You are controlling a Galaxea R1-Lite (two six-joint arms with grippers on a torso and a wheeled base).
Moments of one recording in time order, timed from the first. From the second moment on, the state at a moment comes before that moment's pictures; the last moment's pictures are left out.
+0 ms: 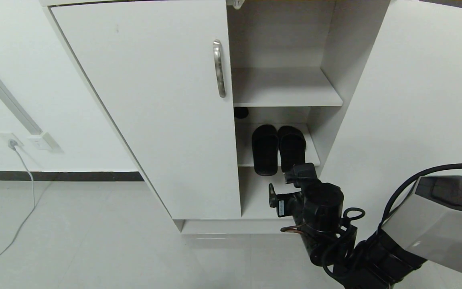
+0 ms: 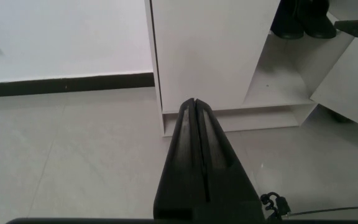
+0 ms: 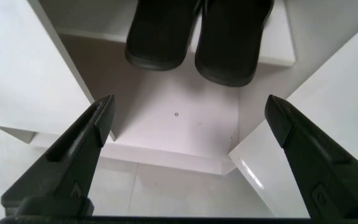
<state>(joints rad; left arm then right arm) -0.01 0.00 0.00 0.00 -0.04 0.03 0.79 2.16 -0.81 -1.29 -0.68 -0.01</state>
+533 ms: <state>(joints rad) 0.00 0.00 0.00 0.00 -0.04 0.03 0.79 2.16 -0.80 -1.29 -0.68 -0.01</state>
